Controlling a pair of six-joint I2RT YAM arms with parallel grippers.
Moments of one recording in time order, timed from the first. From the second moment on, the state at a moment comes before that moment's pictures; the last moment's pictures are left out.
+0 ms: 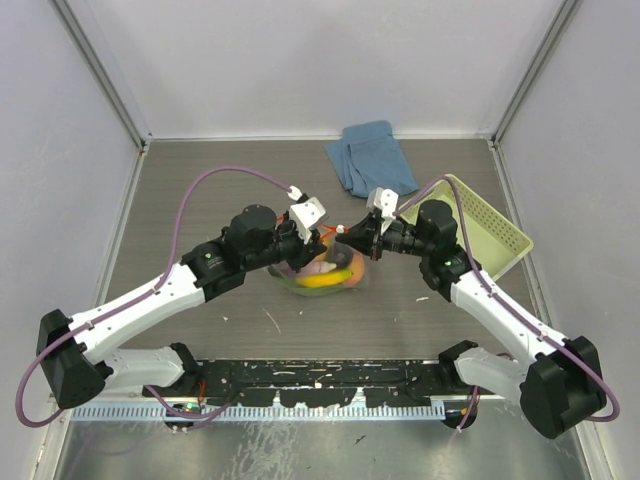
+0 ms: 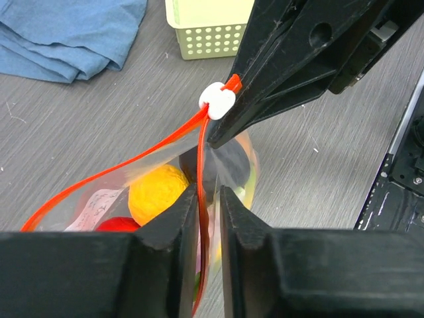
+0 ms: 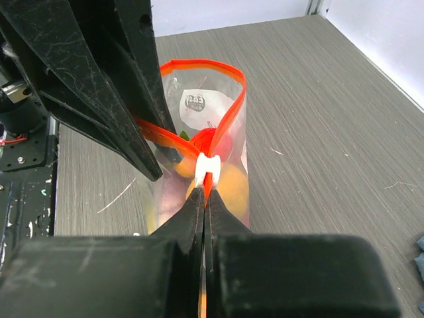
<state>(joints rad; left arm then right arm) -0.90 1.18 1.02 -0.18 0.13 0.04 0.45 1.07 0.70 0.29 -0.82 -0.11</state>
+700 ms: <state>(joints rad) -0.90 1.16 1.11 -0.19 0.25 0.18 0.45 0.98 0.69 0.17 -0.82 -0.20</state>
